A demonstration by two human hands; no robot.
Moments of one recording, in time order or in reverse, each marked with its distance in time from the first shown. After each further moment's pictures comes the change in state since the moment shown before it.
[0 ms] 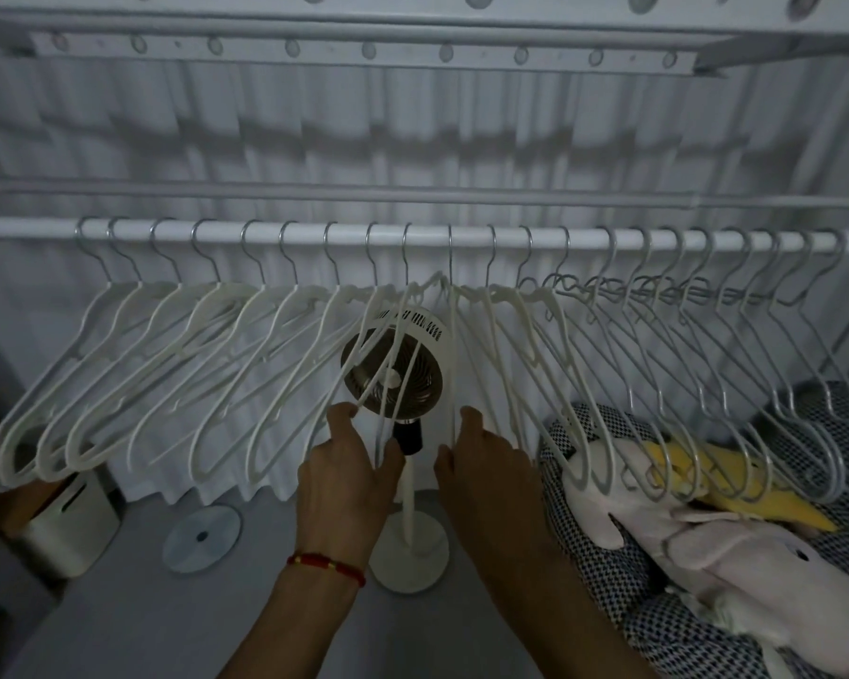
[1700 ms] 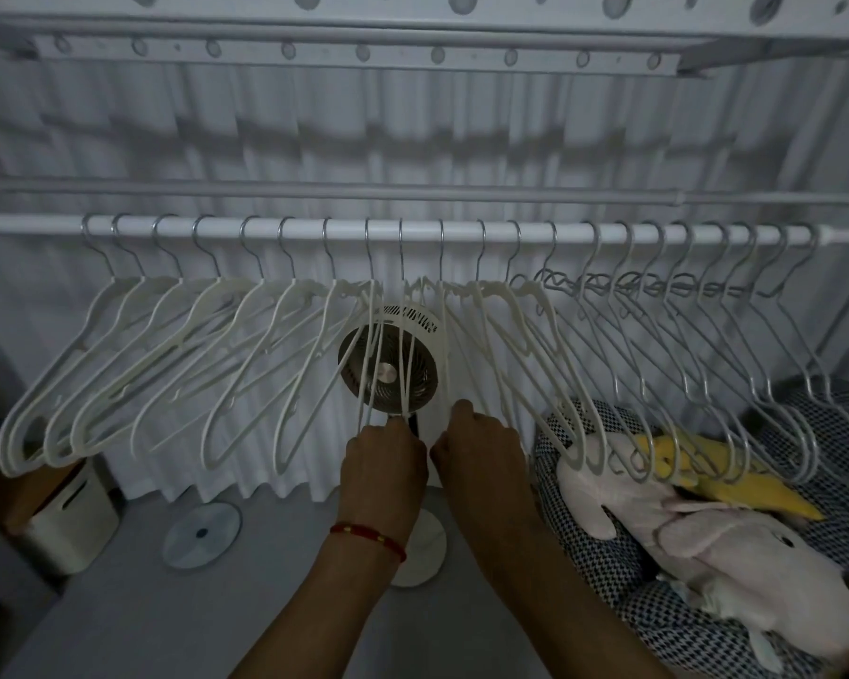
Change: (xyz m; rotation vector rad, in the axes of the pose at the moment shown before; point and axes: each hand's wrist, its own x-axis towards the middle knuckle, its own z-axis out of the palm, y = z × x) left_hand -0.003 0.007 0.045 0.465 -0.120 0.239; right_hand 0.004 0.000 -0.011 0.039 0.056 -0.064
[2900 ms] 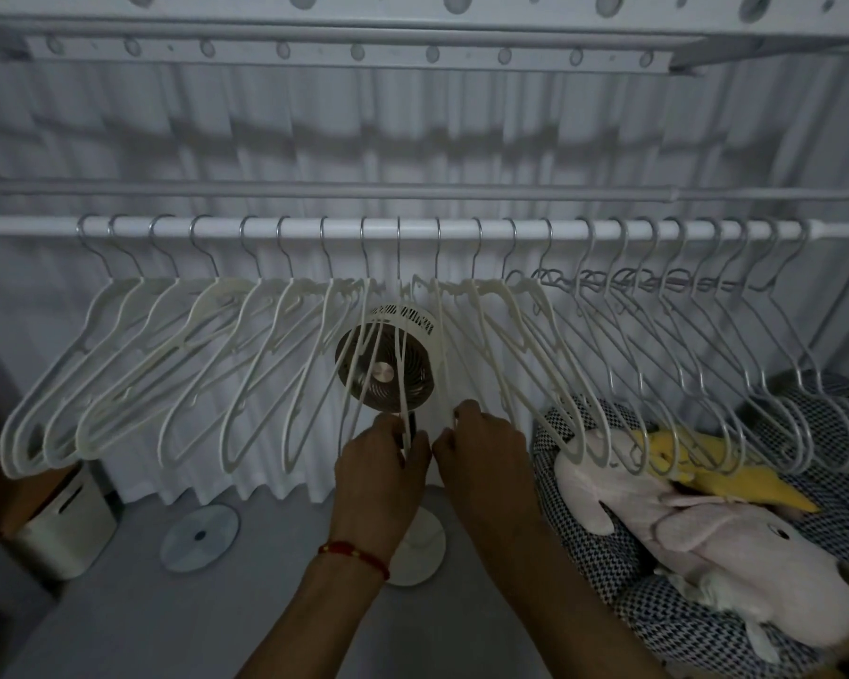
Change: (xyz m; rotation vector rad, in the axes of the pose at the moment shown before) left_hand -0.020 -0.002 -0.029 -0.538 0.029 -0.066; right_hand -0.009 0.006 0.002 0.110 -0.083 0.075
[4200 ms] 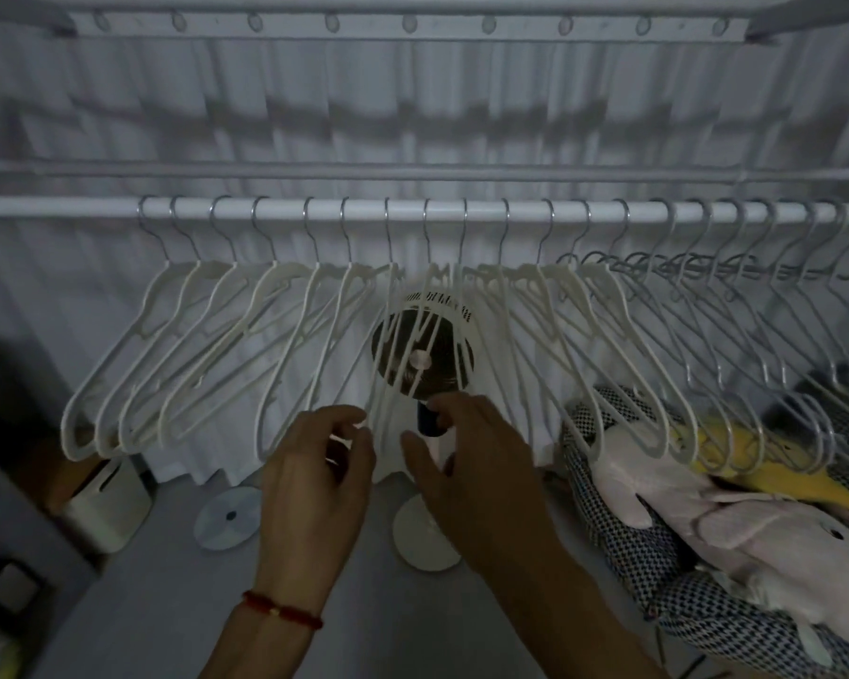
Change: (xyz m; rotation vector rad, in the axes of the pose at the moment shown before) left_hand -0.022 -0.057 -0.096 -0.121 0.243 0.063; right_hand -0.021 -0.085 -0.011 0.331 -0.050 0.007
